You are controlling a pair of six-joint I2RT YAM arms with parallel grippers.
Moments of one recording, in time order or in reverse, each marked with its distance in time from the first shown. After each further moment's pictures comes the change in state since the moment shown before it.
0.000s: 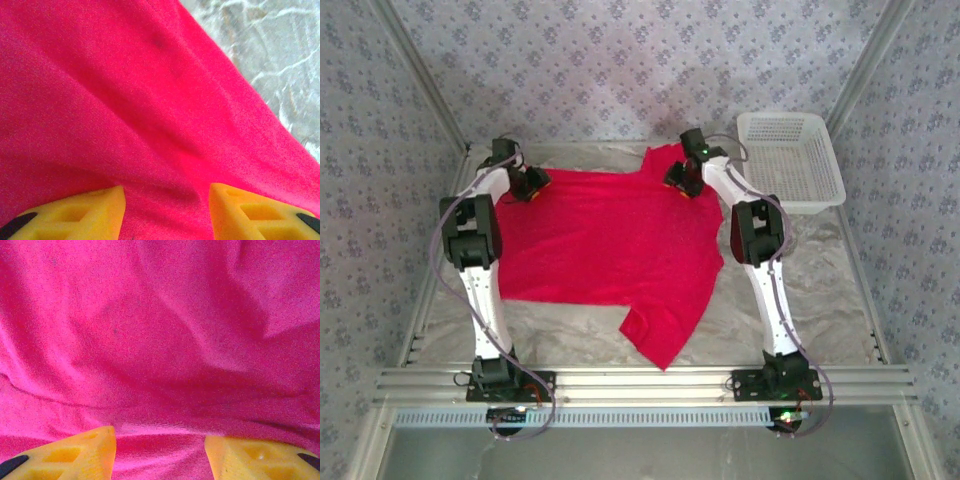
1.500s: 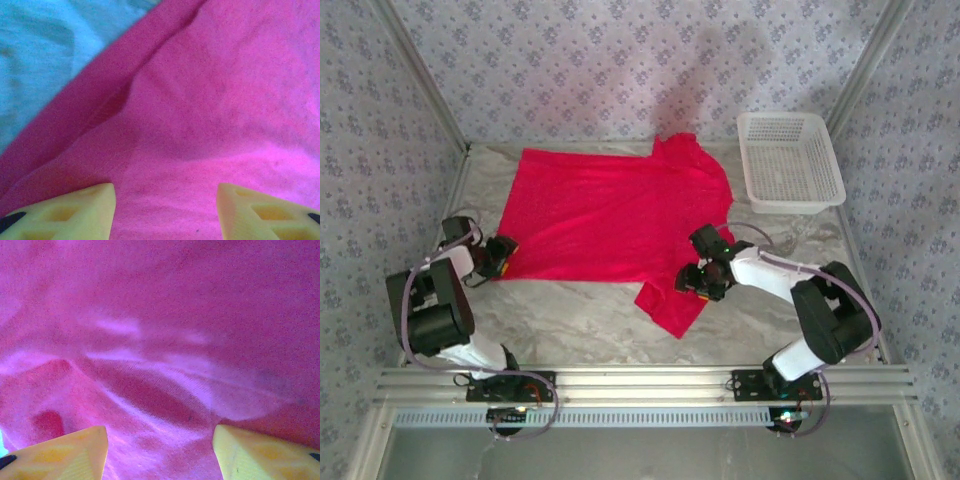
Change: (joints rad) left arm 0.283 -0.824 -1.162 0.251 0.066 -0.105; right arm 0.256 -1.094 -1.599 0.269 -0.039 0.042
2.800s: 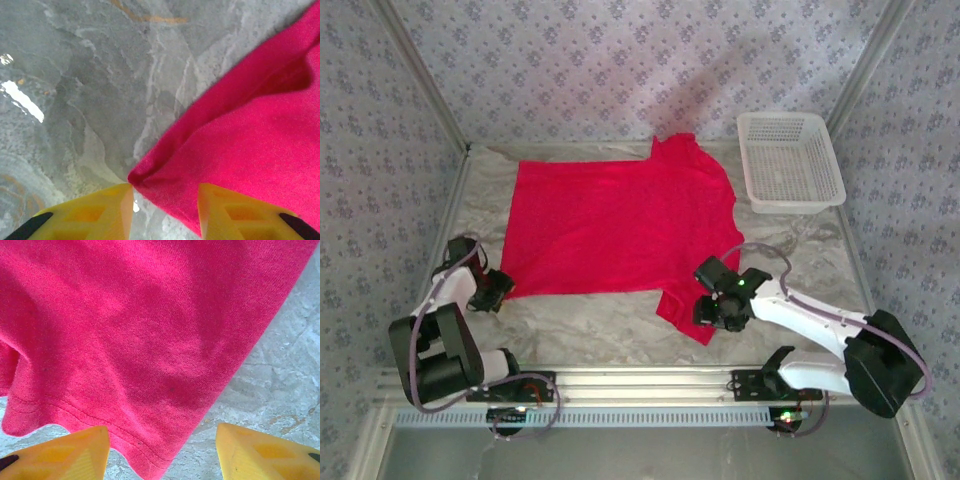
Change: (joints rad) left arm -0.029 -0.246 -0.115 -0.374 -0.238 -0.034; right arm 0.206 -0.320 -0.131 -0.300 0.144 0.098
